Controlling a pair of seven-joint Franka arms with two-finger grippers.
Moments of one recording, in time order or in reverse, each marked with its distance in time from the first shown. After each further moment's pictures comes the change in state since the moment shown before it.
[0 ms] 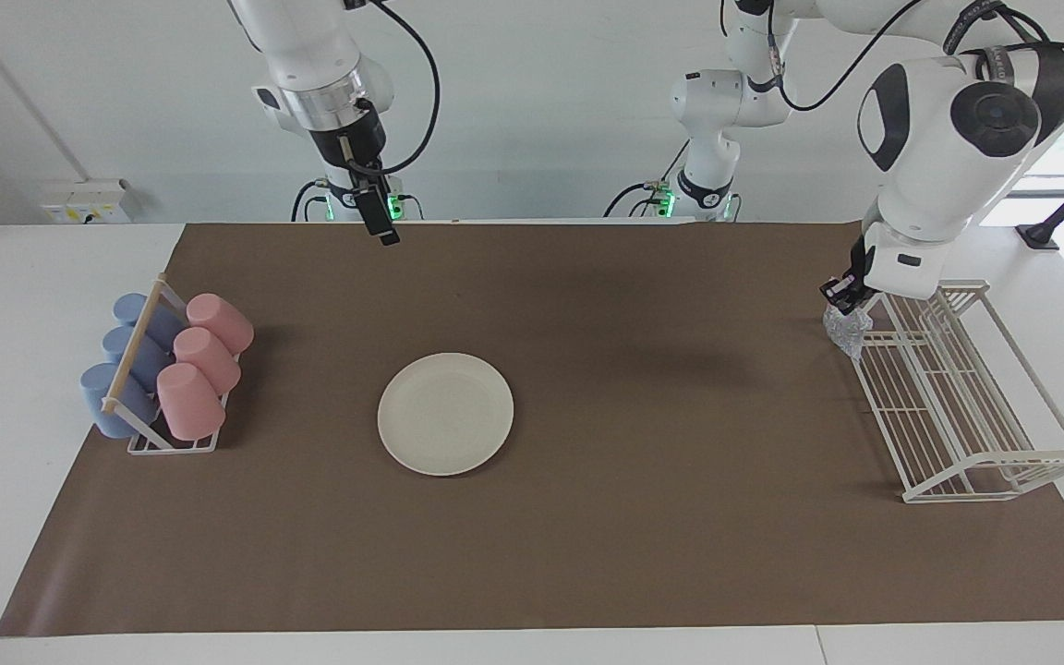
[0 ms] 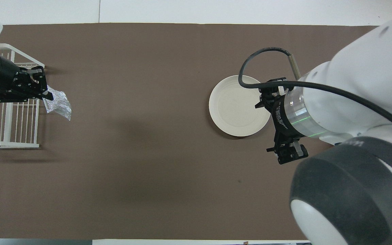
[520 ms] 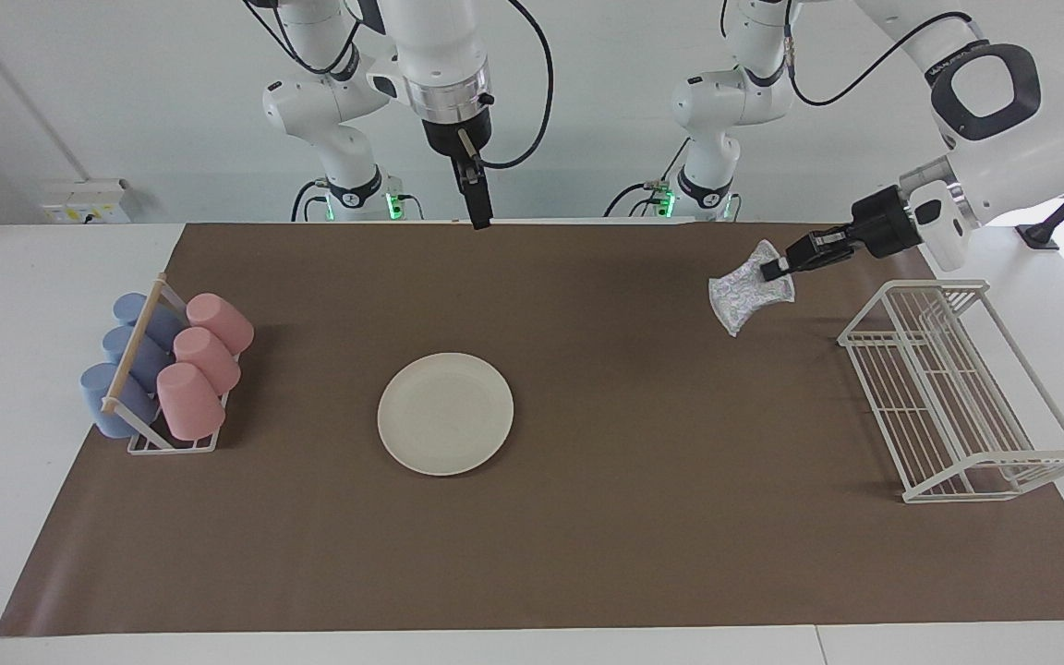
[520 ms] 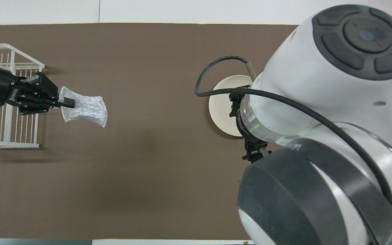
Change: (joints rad) left arm 0.087 -0.118 0.001 -0.253 -0.513 -0.015 0.248; right arm 0.075 0.080 -0.003 0.114 0.000 -0.077 0.047
